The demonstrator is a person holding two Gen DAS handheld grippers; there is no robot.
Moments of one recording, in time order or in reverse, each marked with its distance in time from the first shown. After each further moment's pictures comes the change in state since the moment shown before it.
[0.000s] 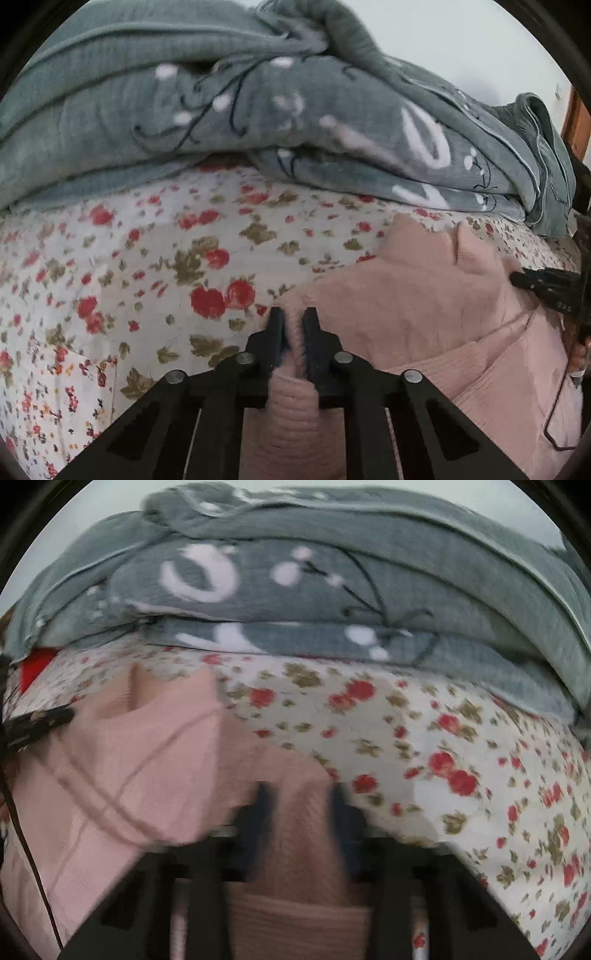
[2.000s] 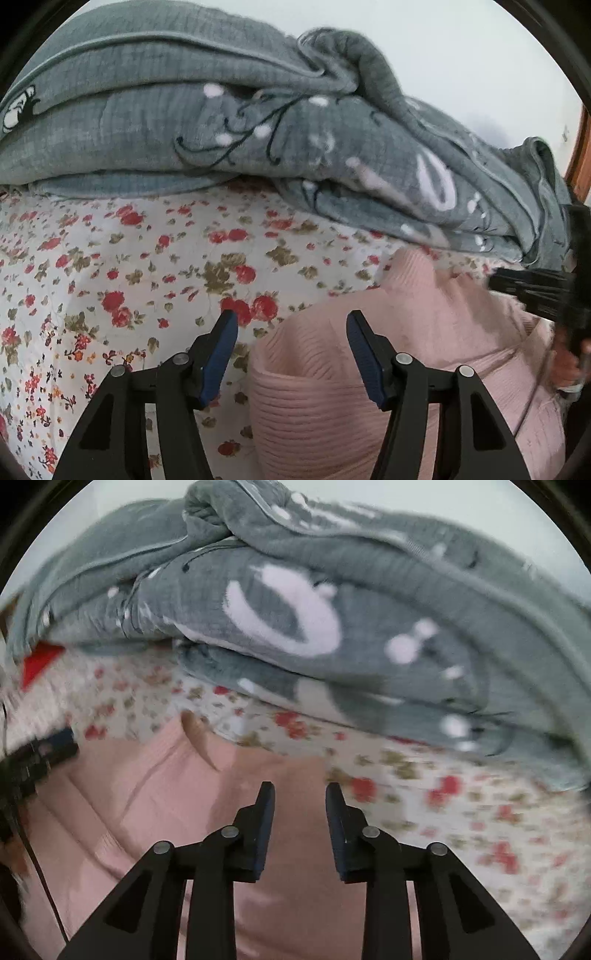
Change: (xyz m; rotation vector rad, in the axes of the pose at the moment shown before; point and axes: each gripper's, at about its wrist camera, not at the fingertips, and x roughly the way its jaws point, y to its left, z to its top) left arm -0.015 0.021 -0.003 -0.123 -0.045 -0.006; right arm 0.012 0.075 0.065 -0.085 0.046 -0.064
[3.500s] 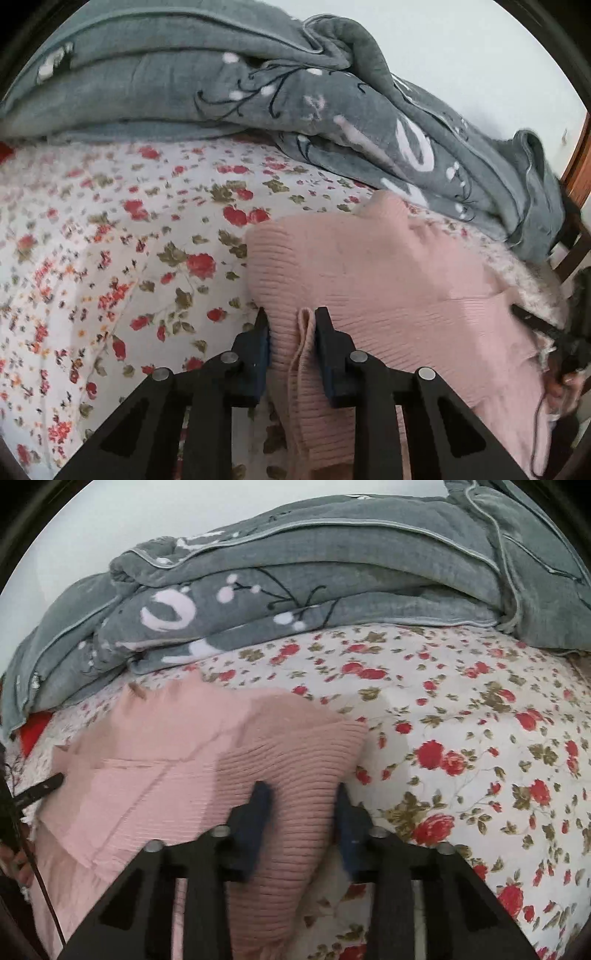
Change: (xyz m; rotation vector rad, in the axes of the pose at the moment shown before) left arm -0.040 -0.013 -0.051 -0.029 0.063 -0.018; right arm -0.070 -0.094 -0.142 0.387 -0.041 0.018
